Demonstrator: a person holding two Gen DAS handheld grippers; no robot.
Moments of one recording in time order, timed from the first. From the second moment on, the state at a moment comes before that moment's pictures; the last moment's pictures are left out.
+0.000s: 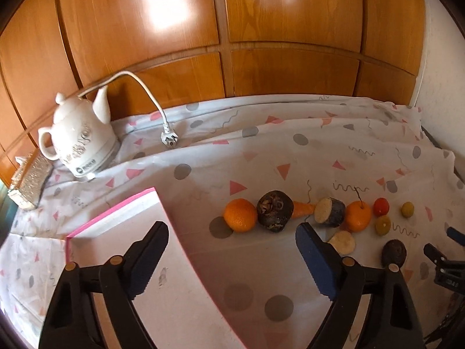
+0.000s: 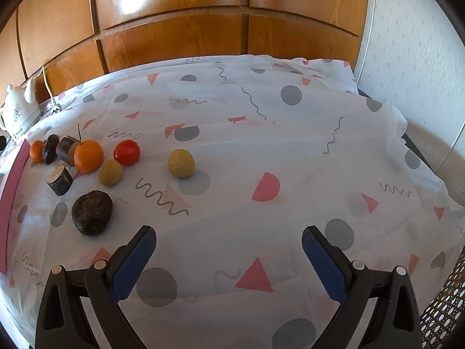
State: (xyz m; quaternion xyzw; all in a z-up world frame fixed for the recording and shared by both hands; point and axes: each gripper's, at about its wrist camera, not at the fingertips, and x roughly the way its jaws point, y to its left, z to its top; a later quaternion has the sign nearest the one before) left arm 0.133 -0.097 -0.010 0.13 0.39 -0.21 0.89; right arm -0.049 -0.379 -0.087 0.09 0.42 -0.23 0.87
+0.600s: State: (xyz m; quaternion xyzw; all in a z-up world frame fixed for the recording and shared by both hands) left arm 0.202 -0.120 -0.066 0.09 0.49 -0.21 0.84; right arm -0.048 -0.390 -0.088 0.10 0.42 -0.24 0.87
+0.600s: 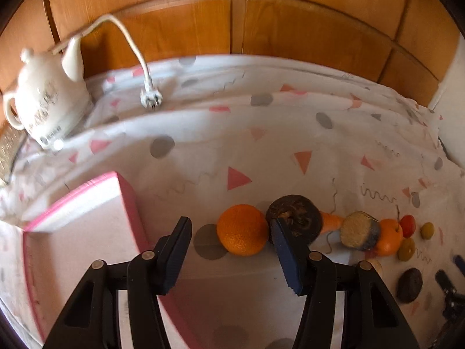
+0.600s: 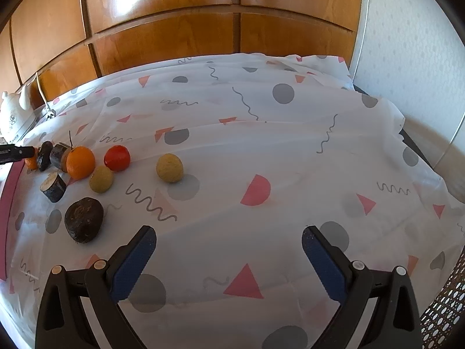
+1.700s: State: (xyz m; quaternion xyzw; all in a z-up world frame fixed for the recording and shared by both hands) left arm 0.144 0.061 -0.058 -0.05 0.44 0.01 0.89; right arm -0.055 -0.384 -0.098 0.12 0.44 -0.23 0.86
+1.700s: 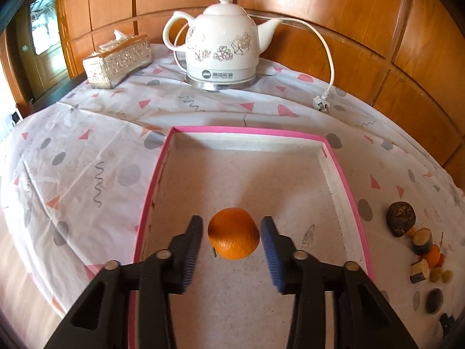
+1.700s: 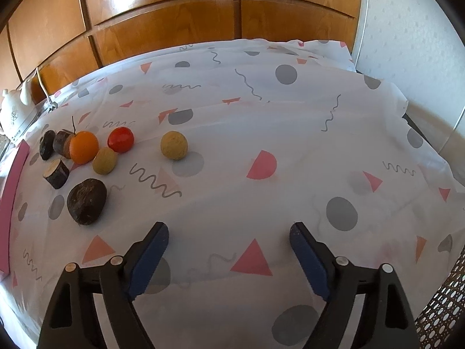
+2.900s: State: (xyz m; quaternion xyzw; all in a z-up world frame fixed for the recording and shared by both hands) left arm 0.025 0.021 -0.014 -0.07 0.35 -0.06 0.93; right arm -0.061 -0.371 -0.105 0.10 0.43 -0.22 0.87
